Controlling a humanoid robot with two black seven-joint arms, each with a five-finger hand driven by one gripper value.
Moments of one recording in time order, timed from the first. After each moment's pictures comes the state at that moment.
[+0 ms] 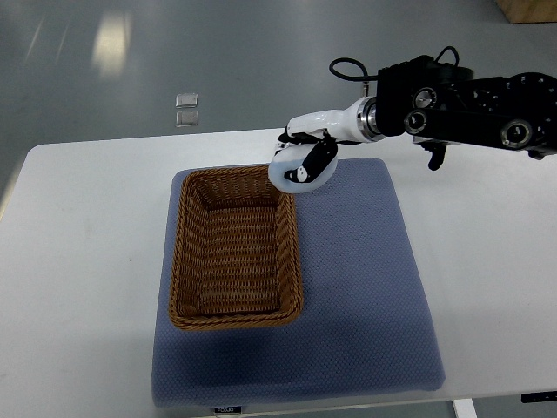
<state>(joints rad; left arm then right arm) -0.02 0.00 -0.15 -0.22 0.07 -0.06 0.02 1.55 -0.29 -0.23 1.16 -0.59 0.23 -0.15</state>
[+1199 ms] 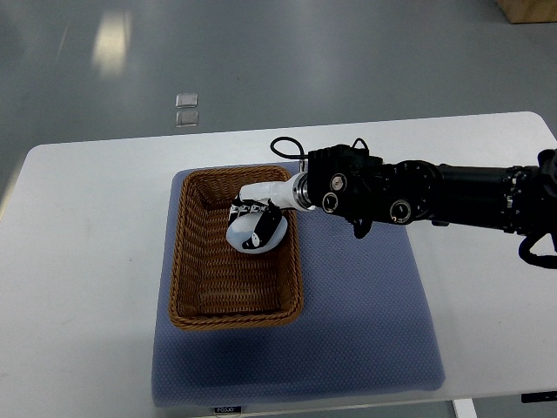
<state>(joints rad) -0.03 0.00 -0.15 -0.22 0.07 -0.06 0.02 1.33 0.00 -0.26 0.88 -0.63 0.14 -0.10</state>
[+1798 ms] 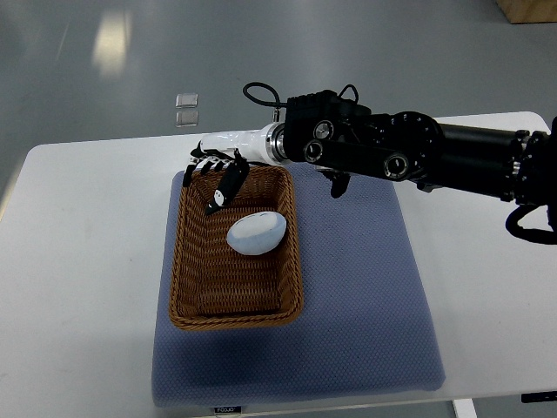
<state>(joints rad) -0.02 0.00 -0.15 -0.22 0.07 -0.06 0.02 1.44 0.00 -0.07 0.89 -0.59 0.19 -0.09</state>
